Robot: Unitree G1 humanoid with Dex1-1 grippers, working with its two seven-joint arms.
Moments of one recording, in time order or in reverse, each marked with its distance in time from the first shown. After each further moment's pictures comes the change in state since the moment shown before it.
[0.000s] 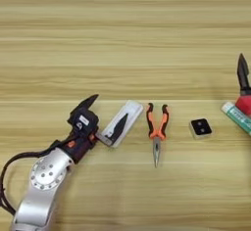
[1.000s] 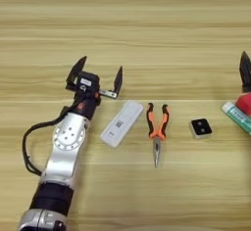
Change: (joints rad) left arm -0.362 -0.124 0.093 0.335 0.087 -0.107 0.278; right arm 0.025 0.019 -0.024 -0.208 0.052 0.259 -0.022
